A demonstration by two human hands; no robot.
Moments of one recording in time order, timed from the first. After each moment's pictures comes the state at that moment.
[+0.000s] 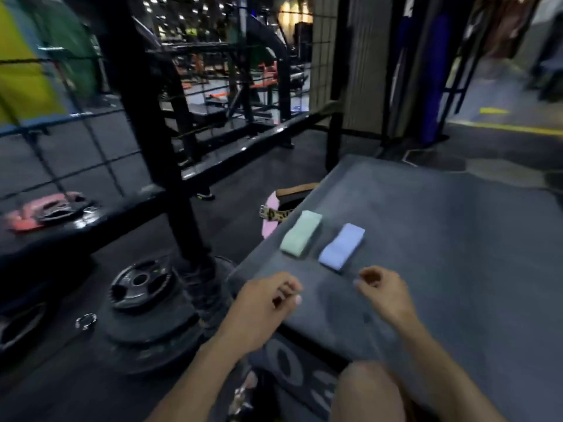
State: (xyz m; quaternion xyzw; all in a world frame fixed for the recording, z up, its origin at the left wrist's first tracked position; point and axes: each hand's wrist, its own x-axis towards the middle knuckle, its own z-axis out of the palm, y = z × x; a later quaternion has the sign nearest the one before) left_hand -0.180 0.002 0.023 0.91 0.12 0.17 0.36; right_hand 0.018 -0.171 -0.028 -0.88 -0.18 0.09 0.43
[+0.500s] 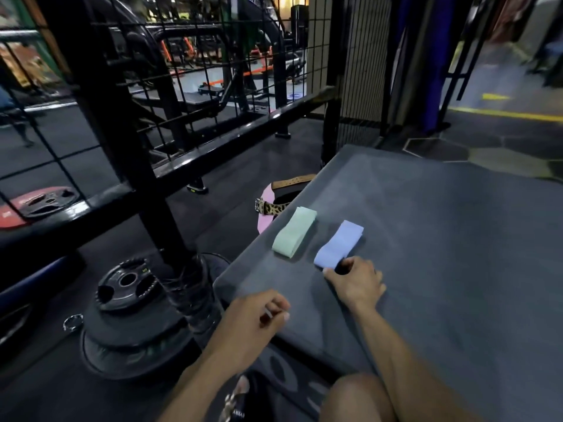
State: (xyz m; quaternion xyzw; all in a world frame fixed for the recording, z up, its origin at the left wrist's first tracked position) left_hand -0.159 0.012 -0.011 0.90 0.18 0.11 0.37; right_hand 0.050 -0.102 -0.061 -0.93 -0.06 0.08 0.36
